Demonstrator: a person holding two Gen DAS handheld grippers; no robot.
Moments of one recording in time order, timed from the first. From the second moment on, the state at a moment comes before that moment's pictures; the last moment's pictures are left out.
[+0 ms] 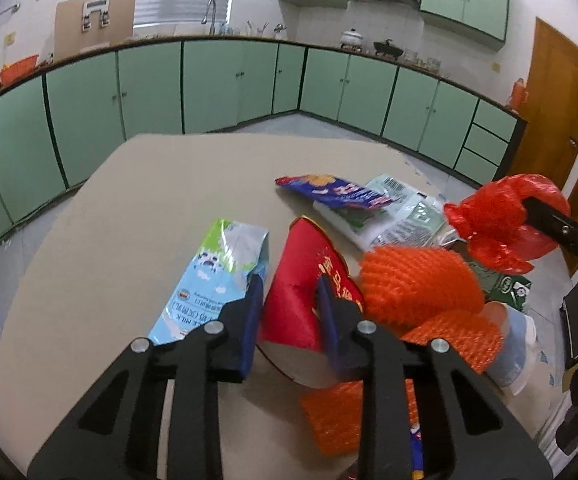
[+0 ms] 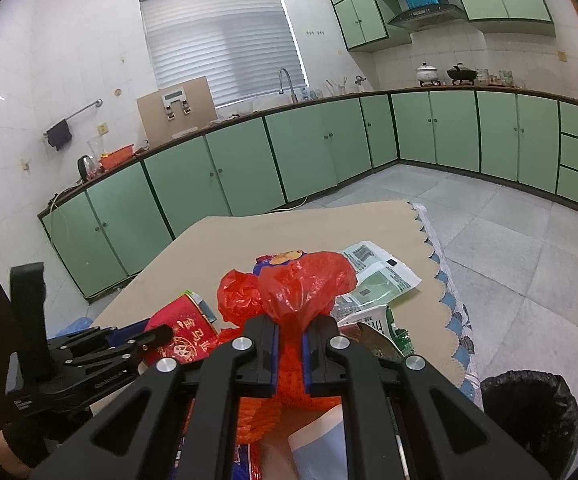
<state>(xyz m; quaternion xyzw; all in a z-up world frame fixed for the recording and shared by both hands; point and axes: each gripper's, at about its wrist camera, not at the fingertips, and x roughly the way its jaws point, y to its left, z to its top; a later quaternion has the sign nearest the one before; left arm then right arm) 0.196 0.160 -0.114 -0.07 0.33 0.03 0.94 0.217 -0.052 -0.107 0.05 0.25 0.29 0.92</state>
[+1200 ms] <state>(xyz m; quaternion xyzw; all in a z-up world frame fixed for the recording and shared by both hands) 0.218 -0.044 -0.046 -0.03 0.23 -0.18 0.96 0.146 -0.240 -0.070 0.09 0.19 0.09 0.97</state>
